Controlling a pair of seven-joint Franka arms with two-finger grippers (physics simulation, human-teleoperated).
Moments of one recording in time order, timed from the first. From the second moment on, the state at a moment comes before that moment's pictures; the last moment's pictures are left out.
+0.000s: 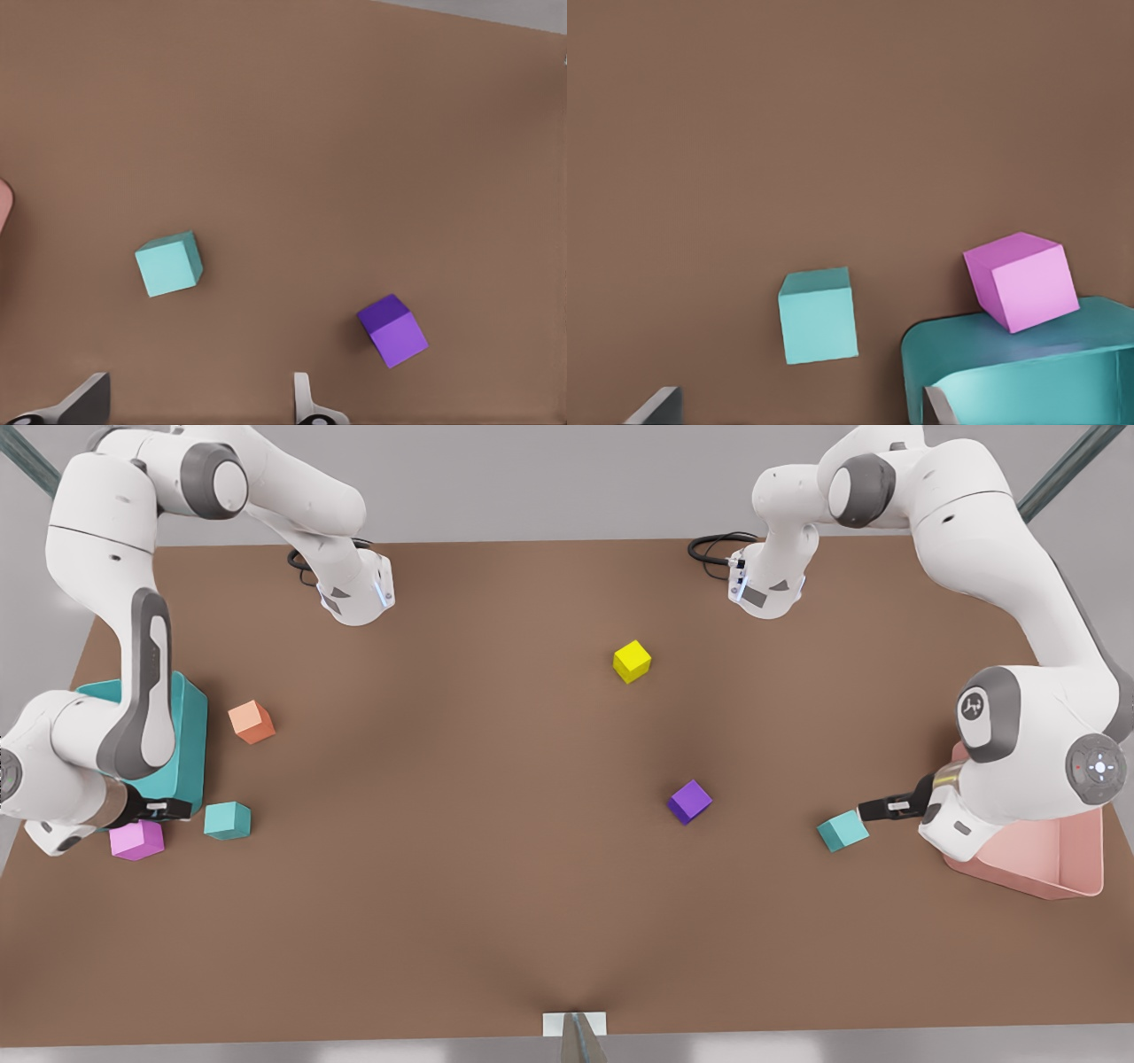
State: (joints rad) left arm -0.03 0.54 0.04 -1.12 -0.11 1.51 -0.11; right arm -0.28 0.46 0.01 -1.58 -0.10 1.94 -0.28
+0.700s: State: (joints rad) left arm -0.04 0.54 0.03 -1.12 -0.12 1.50 -0.12; right arm -0.32 0.52 0.01 -1.79 -0.09 2.17 -0.37
